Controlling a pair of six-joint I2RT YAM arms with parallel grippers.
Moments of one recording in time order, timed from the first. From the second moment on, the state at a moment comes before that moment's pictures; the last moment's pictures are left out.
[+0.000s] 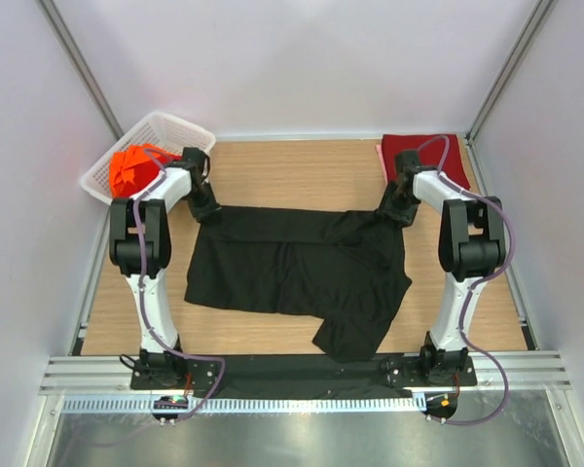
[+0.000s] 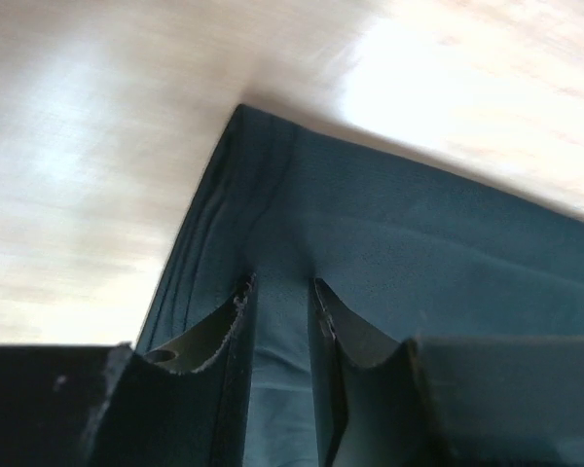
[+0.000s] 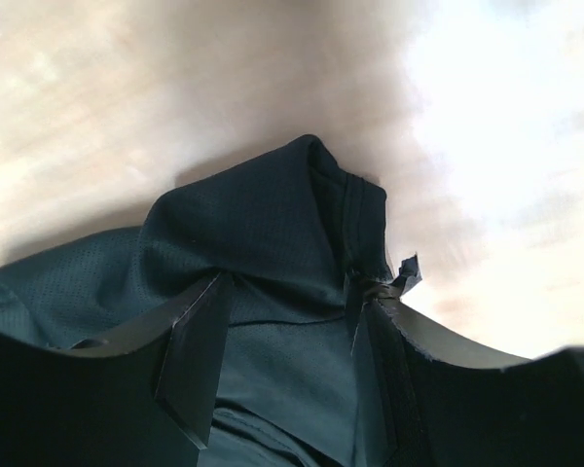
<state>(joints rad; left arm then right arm) -0.08 2.11 1.59 -0.75 0.06 -0.44 0.08 1.99 1.41 -0.66 0.05 0.48</state>
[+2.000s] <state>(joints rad) -0.21 1.65 1.45 -0.96 0.10 -0.44 0.35 2.01 1.46 -0.67 -0.01 0.34</state>
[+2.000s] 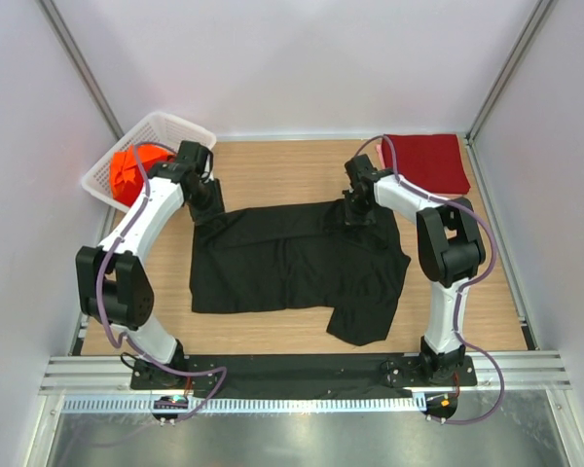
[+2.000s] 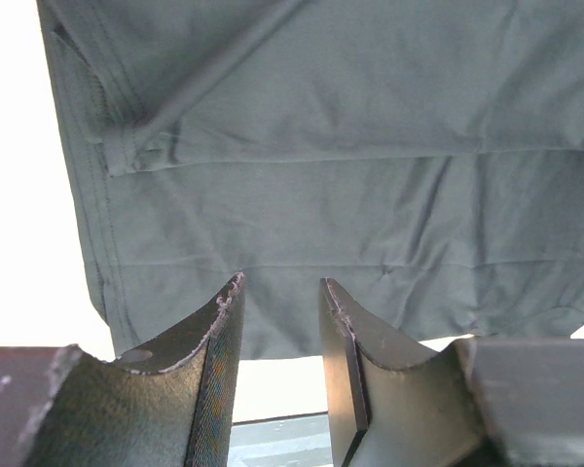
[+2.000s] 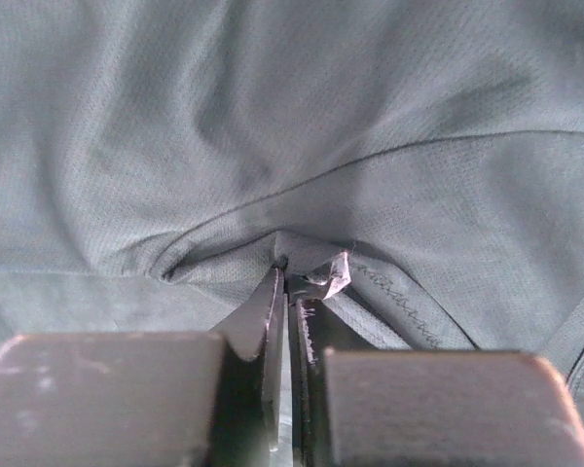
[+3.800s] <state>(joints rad) -0.26 1.75 1.04 -0.89 -0.02 -0.69 0.28 1.88 1.40 -0.77 0.16 0.39</state>
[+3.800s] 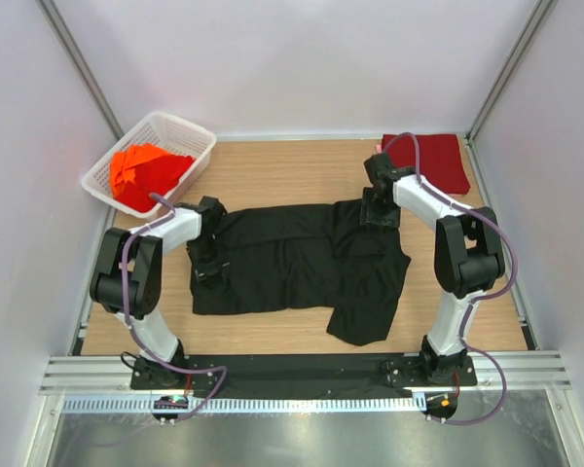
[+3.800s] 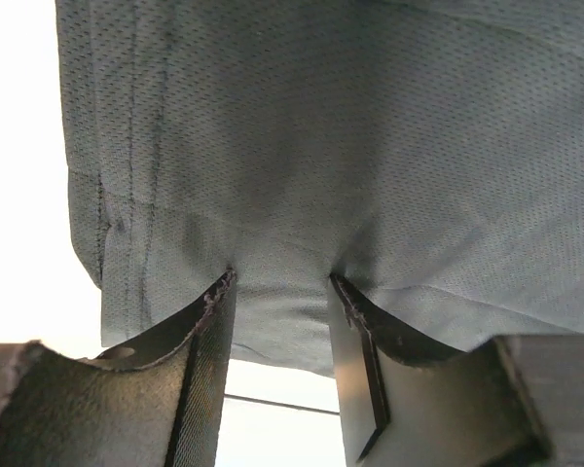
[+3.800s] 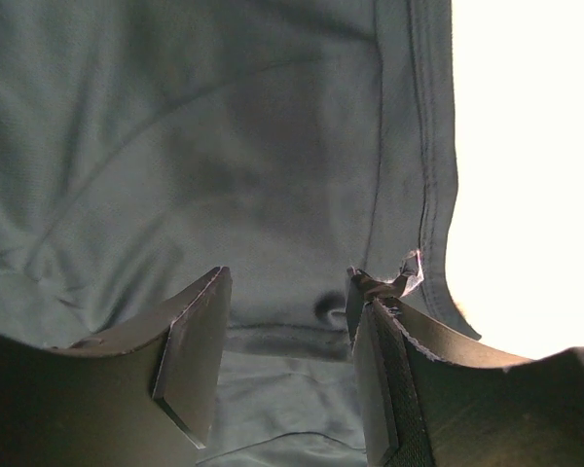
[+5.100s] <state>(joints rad) 0.07 1.64 1.16 -0.70 0.07 -0.54 0.29 1.74 1.15 -0.81 0.12 0.39</state>
